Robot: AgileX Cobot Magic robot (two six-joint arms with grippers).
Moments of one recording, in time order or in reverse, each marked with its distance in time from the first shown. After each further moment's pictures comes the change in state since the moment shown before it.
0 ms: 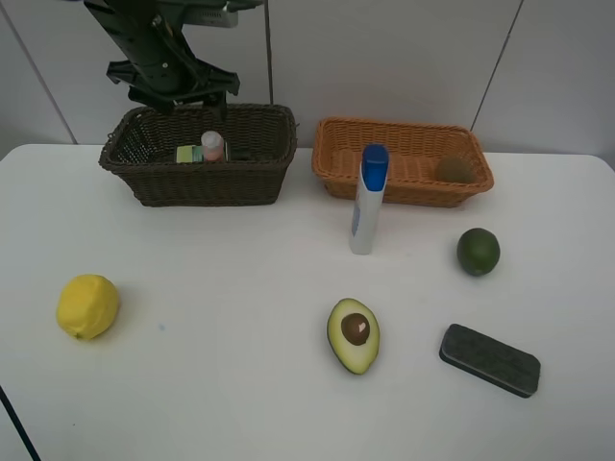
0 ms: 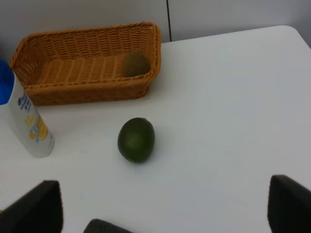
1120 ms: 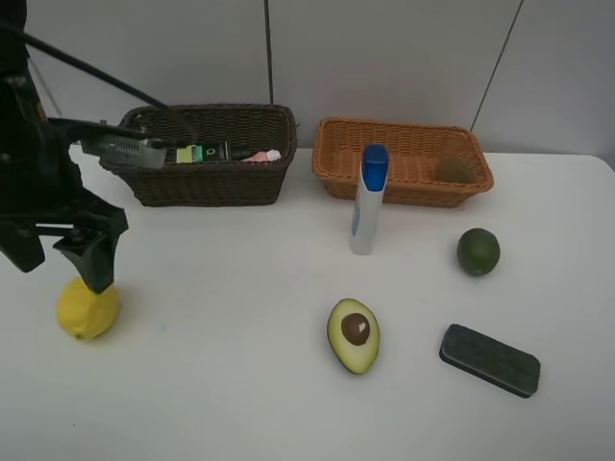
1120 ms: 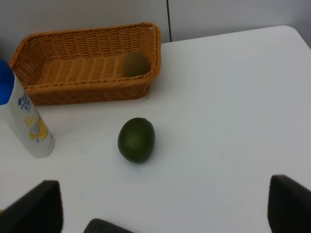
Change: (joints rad) left arm -0.009 -0.440 0.633 -0.126 0.572 0.224; right arm 0.000 0.000 0.000 0.000 0.000 0.000
